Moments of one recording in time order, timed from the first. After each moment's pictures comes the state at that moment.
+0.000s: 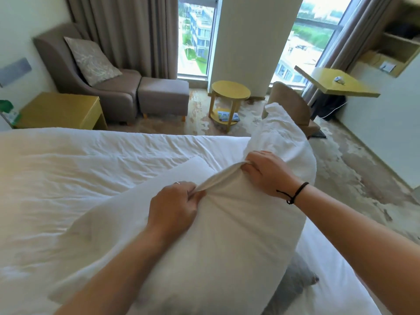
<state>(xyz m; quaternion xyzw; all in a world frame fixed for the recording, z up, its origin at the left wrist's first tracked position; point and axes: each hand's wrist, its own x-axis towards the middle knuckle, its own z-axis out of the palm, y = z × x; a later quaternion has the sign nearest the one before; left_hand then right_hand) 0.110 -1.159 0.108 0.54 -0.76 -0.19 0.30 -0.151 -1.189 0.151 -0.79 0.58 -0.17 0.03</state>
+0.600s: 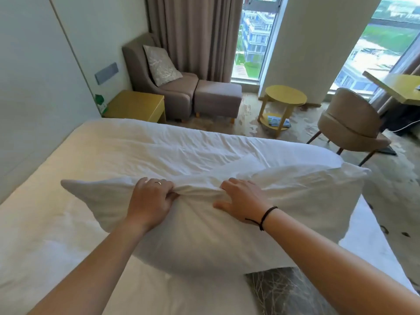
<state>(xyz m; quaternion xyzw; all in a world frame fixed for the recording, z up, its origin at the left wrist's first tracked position) 0.335 -1.142 0.061 0.62 -0.76 -0.01 0.18 0.069 -1.162 0.082 -0.85 0.52 -0.05 0.07</state>
